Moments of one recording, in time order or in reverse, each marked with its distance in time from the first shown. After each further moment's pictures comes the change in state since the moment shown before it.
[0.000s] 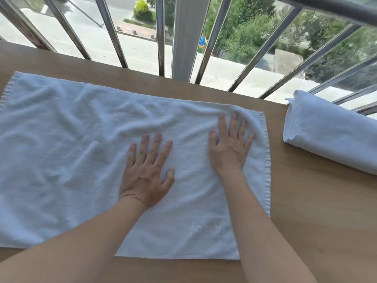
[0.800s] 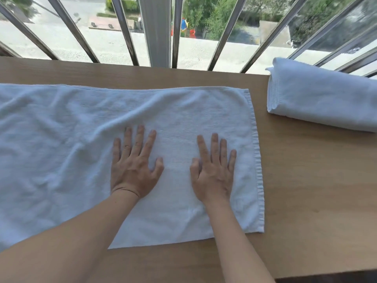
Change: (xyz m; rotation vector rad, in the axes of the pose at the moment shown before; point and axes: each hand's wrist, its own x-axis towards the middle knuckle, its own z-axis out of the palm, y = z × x) left_hand 0.003 0.001 -0.005 -0.047 -0.043 -0.042; right_hand -0.118 0.015 0.031 0.049 0.058 -0.010
